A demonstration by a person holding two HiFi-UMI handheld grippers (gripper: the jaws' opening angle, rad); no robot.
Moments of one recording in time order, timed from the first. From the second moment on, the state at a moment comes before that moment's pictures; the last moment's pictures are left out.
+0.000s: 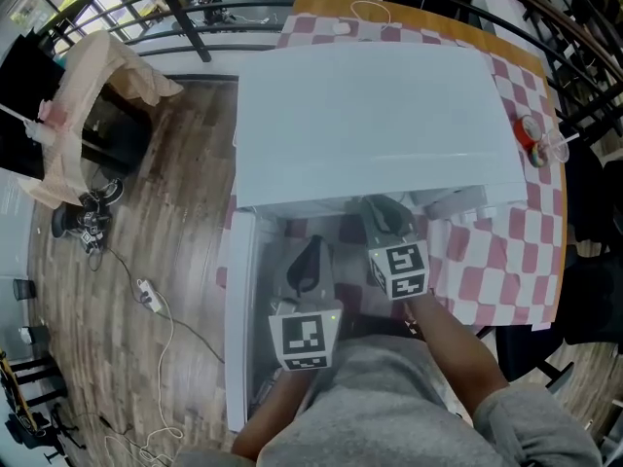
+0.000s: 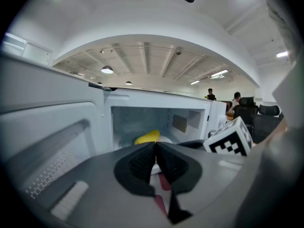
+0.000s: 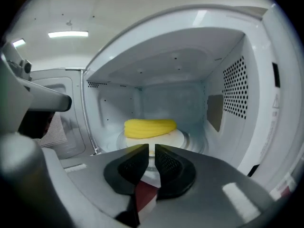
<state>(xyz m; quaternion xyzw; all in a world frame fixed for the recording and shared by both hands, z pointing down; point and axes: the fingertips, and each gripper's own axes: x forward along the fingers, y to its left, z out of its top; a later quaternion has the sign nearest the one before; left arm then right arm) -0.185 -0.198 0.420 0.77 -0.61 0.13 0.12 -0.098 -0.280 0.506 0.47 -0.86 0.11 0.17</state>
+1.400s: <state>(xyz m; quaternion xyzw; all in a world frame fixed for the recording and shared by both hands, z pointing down) -0.041 -0.031 0.375 0.74 -0.66 0.11 0.06 0.163 -0.062 0.378 0.38 -0.91 0.11 0.11</state>
